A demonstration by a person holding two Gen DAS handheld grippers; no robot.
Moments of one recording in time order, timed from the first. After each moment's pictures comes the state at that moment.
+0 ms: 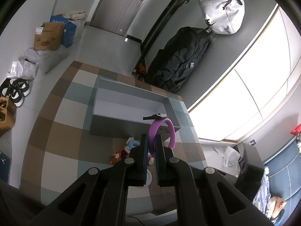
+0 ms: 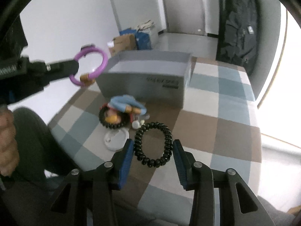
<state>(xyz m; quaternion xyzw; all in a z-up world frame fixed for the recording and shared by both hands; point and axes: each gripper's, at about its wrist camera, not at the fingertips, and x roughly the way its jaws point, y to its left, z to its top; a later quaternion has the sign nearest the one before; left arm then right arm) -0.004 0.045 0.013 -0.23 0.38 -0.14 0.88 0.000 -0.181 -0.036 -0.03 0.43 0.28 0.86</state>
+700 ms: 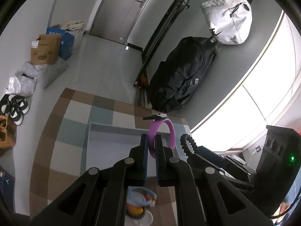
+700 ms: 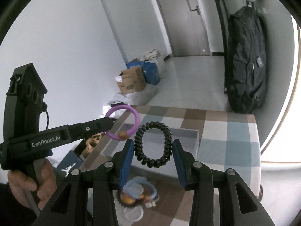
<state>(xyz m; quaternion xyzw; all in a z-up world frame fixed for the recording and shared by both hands) 0.071 0.043 0.033 -0.21 0.37 -0.13 0.90 0.093 -0.152 0.027 0.04 0.37 0.30 0.88</state>
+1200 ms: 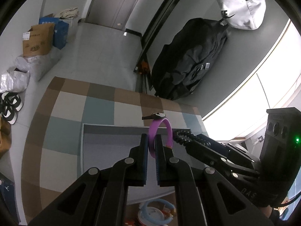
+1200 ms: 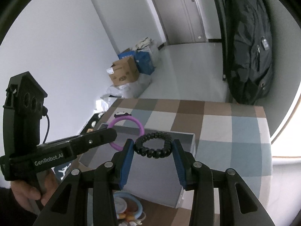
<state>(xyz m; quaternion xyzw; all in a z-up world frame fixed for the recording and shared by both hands) 0.109 0.044 -0.008 -0.20 0.42 -0.14 0.87 0.137 -0.139 -0.013 0.04 0.42 0.30 0.86</state>
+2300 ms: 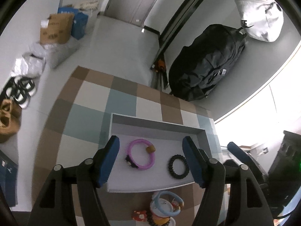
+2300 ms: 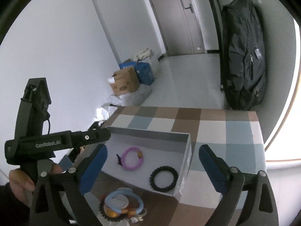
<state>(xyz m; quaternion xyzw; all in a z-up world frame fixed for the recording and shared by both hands) 0.097 0.063 0.000 -0.22 0.44 -0.07 0.87 0.103 -0.154 0.006 0.05 0.36 0.29 0.88</state>
